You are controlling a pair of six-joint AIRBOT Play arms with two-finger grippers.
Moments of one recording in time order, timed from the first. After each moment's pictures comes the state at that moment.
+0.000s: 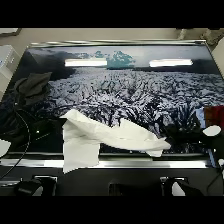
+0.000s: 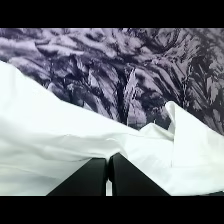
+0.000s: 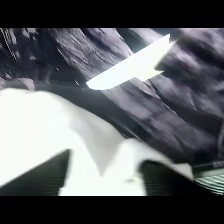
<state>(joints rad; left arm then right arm) -0.18 -0.59 0.62 1.00 -0.80 -1.55 -0.36 -1.00 0.57 -0.97 1.12 1.64</state>
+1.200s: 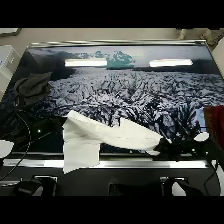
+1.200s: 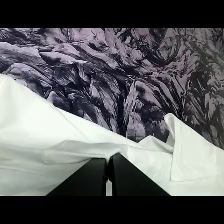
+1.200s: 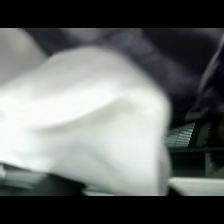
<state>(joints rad) -0.18 -0.59 0.58 0.97 -0.72 -1.56 -0.36 -1.05 0.42 -1.02 1.21 1.52</state>
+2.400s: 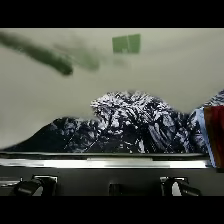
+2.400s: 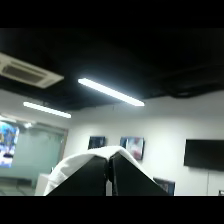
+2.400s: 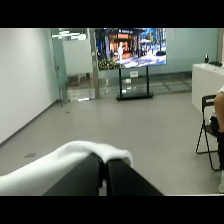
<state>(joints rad) -0.18 -0.58 1.67 0.95 -0.39 -1.42 -0.36 -0.64 1.89 -1.08 1.00 1.51</state>
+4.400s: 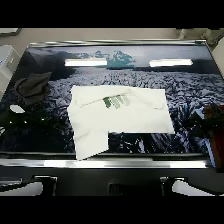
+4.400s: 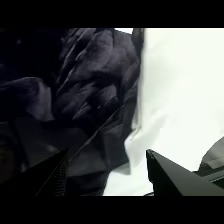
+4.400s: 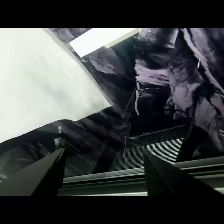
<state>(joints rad) 0.24 -1.41 0.87 0.92 -1.25 -1.42 -0.61 -1.40 1.09 -1.18 1.48 1.50</state>
